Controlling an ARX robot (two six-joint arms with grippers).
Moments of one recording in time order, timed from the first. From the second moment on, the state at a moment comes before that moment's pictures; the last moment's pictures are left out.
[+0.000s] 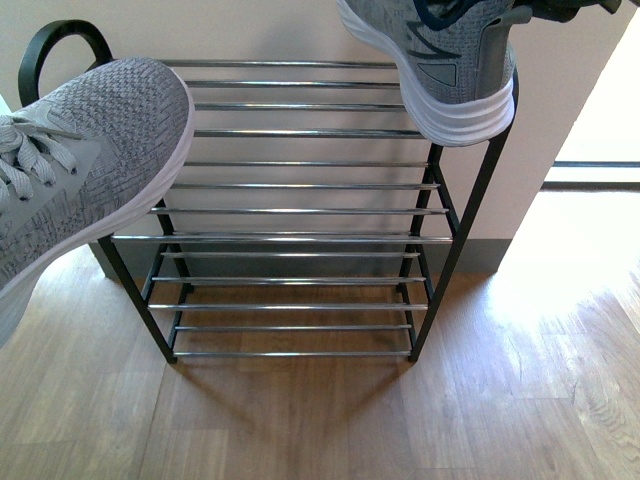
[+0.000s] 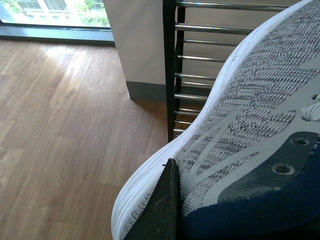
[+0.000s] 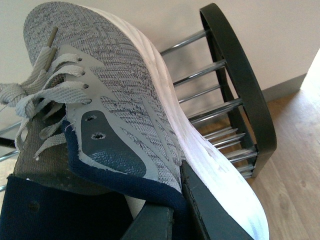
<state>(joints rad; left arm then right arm) -0.23 1.10 0.30 0.31 -0.32 -0.15 0.19 1.80 1.35 -0.07 0.22 0.62</state>
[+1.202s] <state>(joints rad) -0.23 1.10 0.30 0.31 -0.32 -0.15 0.10 2.05 1.63 -0.15 0.23 0.60</state>
